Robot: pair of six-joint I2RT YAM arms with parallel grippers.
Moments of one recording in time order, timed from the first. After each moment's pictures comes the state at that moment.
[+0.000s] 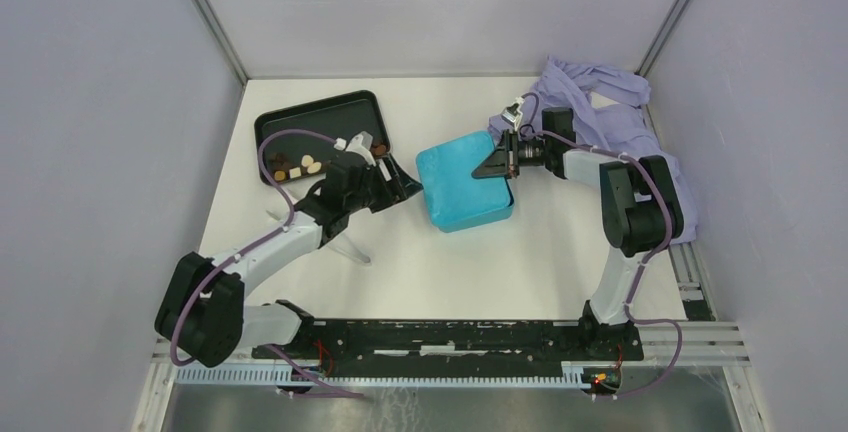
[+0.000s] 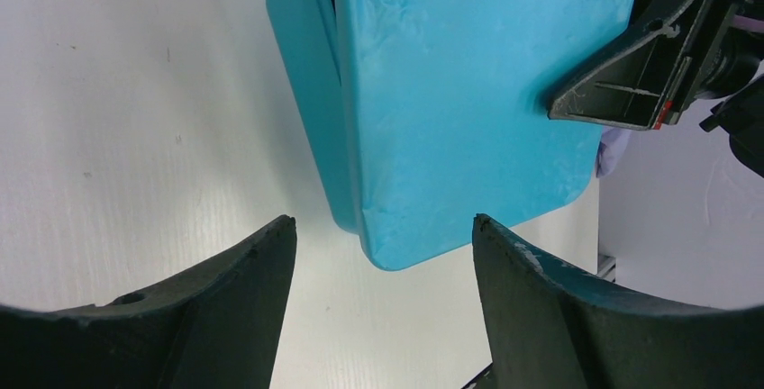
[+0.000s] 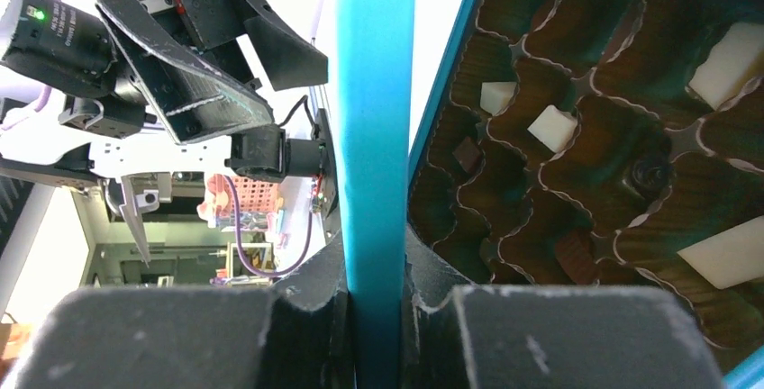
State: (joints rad) left arm -0.50 1.27 0.69 0.05 0.15 -0.81; right arm 0.16 1.90 1.08 0.12 -1.23 0.50
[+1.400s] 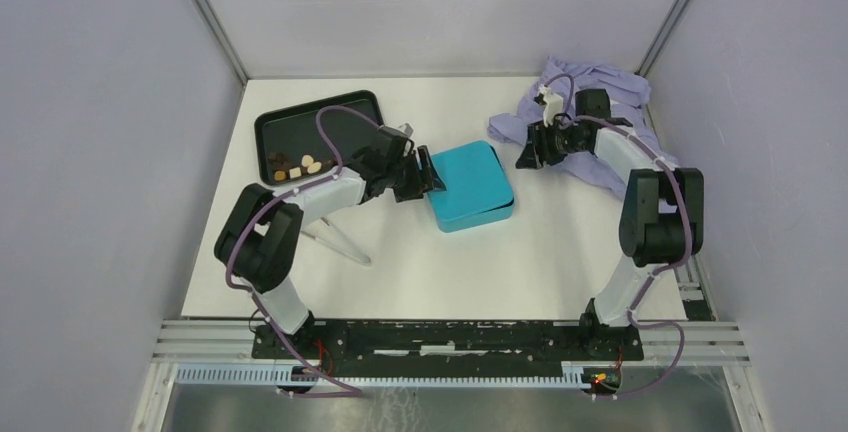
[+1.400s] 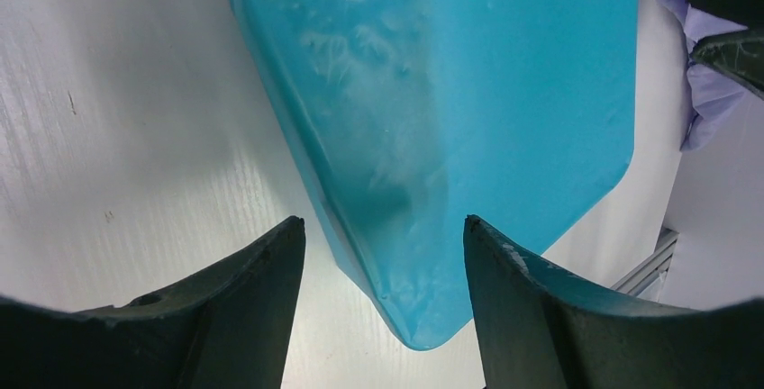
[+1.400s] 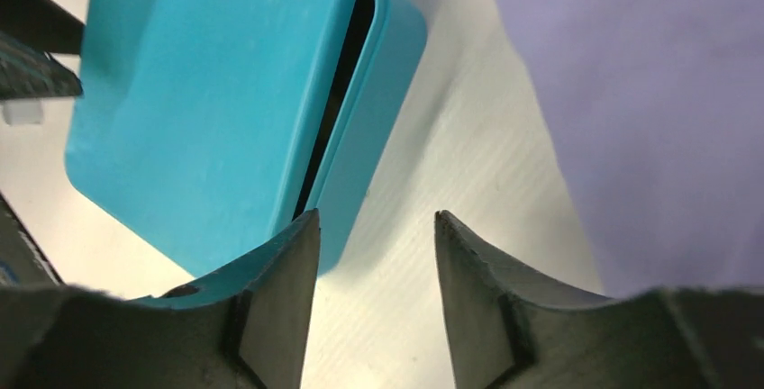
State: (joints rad) left arm -0.55 1.71 1.04 -0.12 0.22 -0.75; right arm 0.01 1.85 1.32 -0.49 -0.73 -0.24
